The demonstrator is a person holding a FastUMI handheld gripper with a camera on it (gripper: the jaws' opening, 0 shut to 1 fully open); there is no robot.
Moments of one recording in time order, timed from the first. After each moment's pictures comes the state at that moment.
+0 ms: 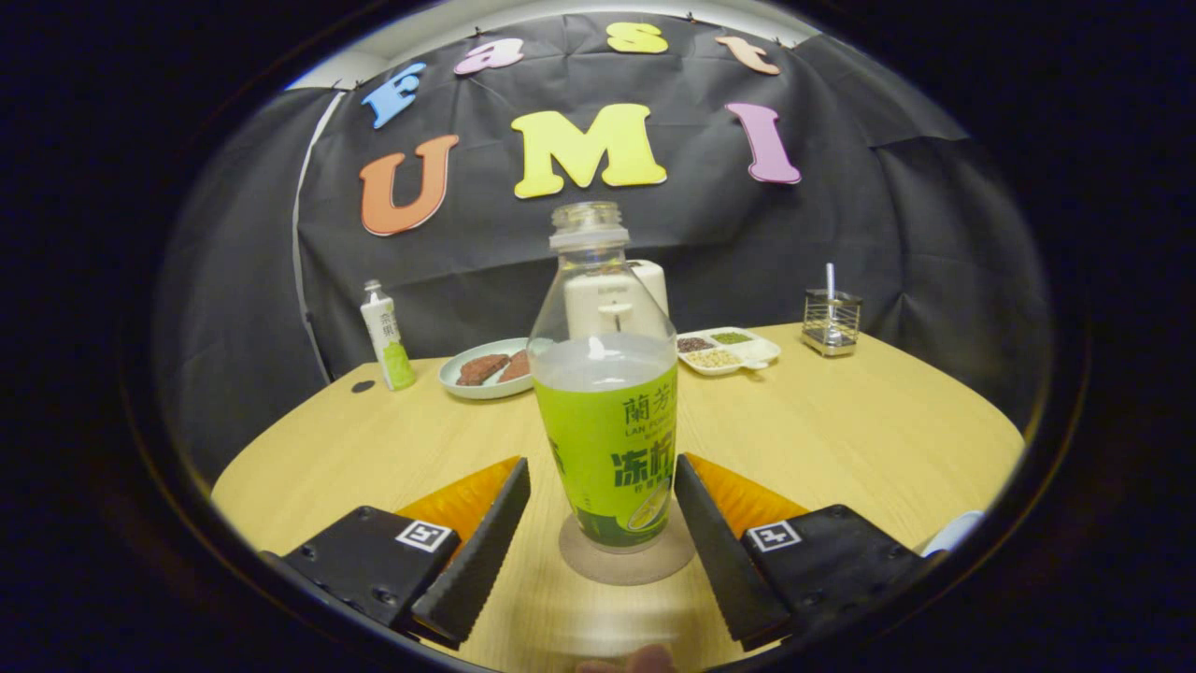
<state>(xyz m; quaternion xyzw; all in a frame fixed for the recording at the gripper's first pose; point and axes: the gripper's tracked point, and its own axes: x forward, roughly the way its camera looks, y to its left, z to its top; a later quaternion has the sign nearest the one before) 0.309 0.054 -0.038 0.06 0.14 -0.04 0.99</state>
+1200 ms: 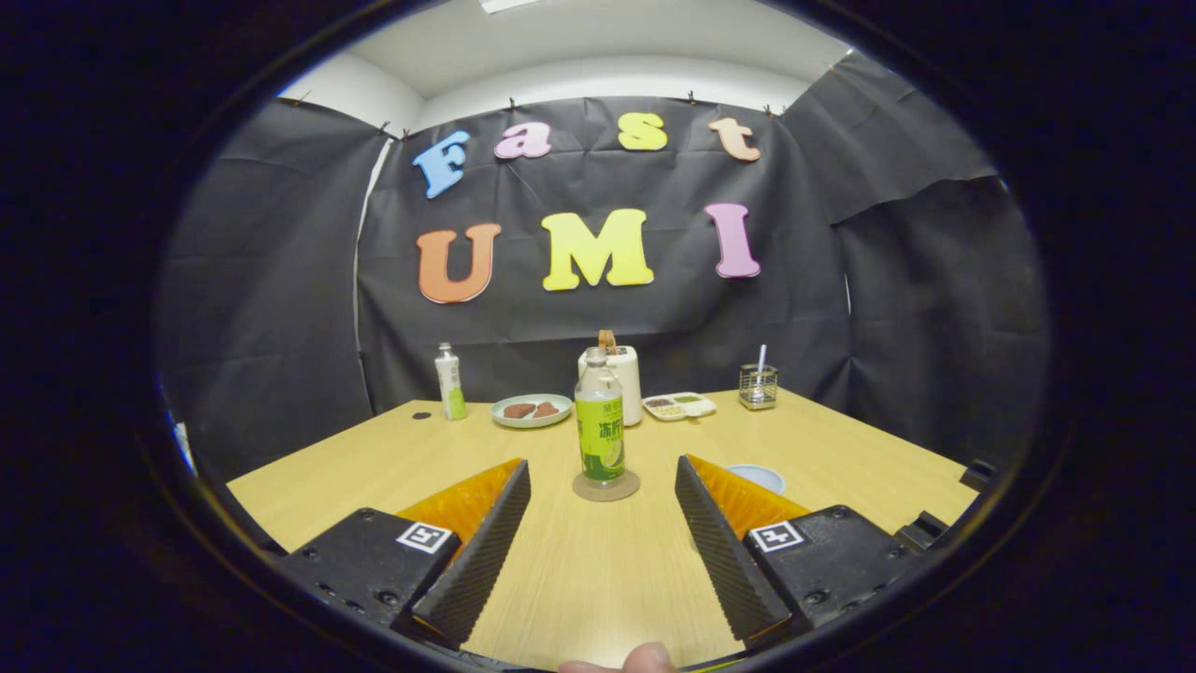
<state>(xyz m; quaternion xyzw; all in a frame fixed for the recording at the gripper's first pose) 0.054 0.055 -0.002 0.03 0.02 -0.04 1.00</state>
